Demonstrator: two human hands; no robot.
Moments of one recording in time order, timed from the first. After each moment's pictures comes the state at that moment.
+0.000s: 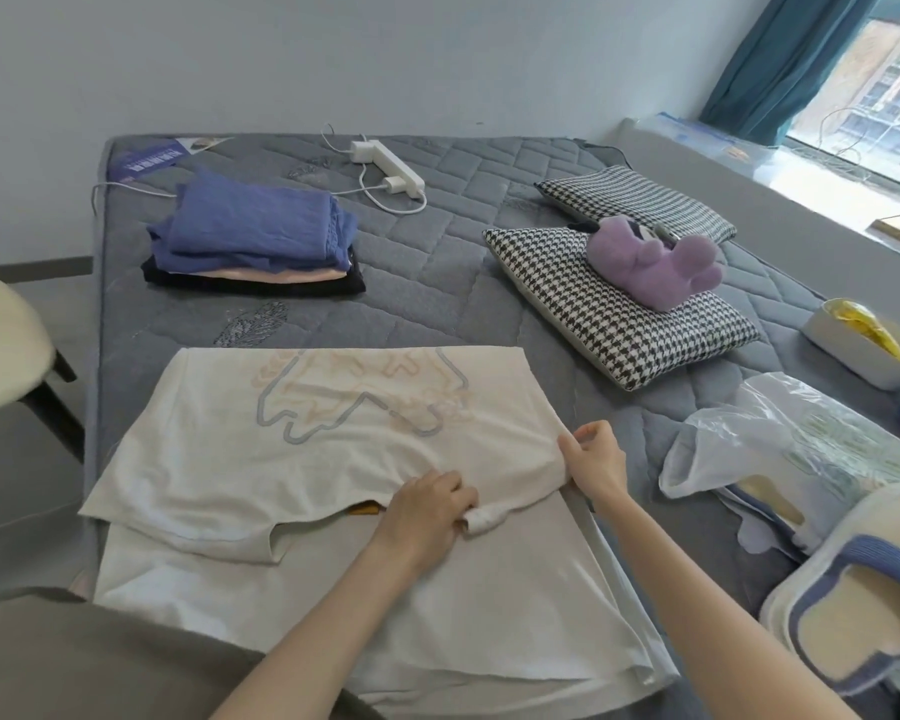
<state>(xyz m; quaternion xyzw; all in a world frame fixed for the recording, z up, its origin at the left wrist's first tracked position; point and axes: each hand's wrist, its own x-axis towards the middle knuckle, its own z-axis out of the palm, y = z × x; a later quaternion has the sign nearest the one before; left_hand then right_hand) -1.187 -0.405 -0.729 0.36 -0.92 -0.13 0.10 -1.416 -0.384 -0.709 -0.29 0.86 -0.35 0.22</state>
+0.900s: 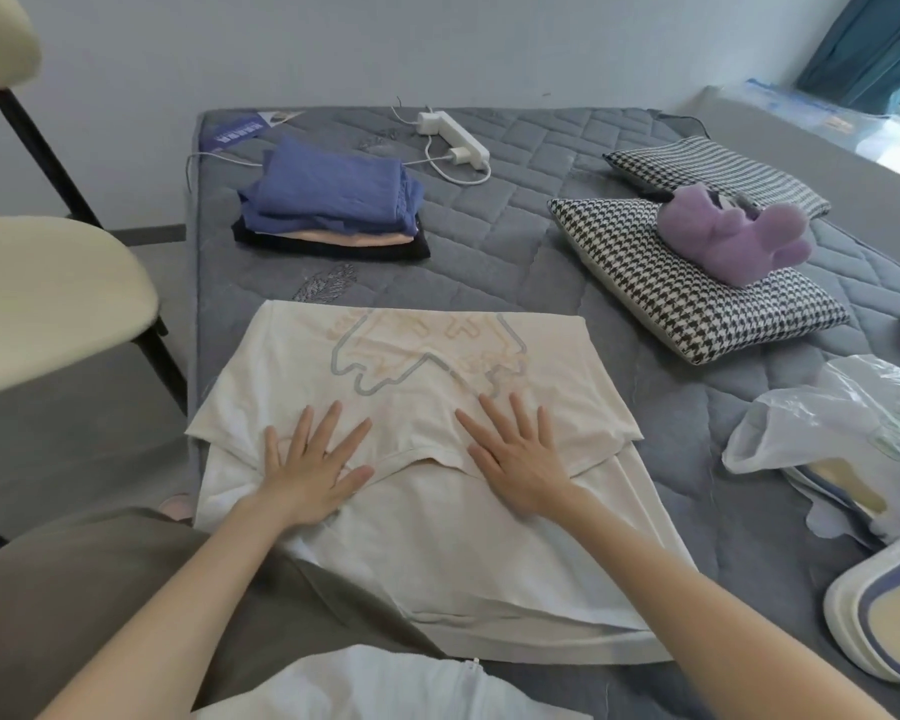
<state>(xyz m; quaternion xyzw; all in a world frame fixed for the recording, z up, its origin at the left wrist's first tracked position) -1.015 -0.427 -0.763 0.57 -0.79 -0.18 -0.12 -1.300 -0.388 -0.756 -0.73 0.67 0.04 0.12</state>
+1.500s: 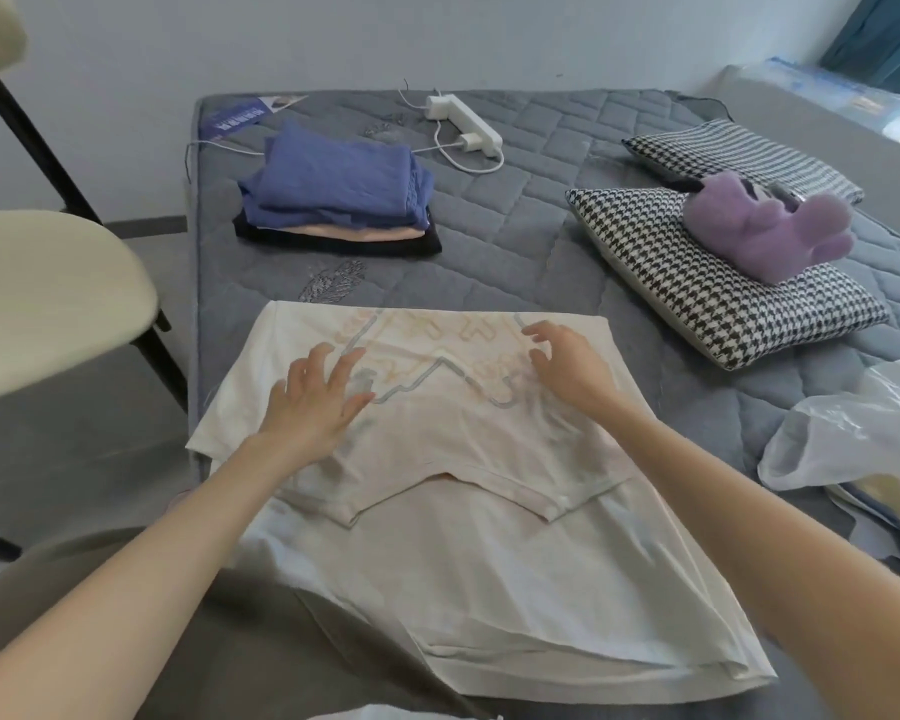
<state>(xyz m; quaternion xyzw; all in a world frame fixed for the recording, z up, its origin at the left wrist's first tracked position) -1.023 -0.480 -0.708 0.59 -0.80 -0.08 0.02 -1.331 -0.479 -0.682 -0.64 0.74 -0.17 0.13</state>
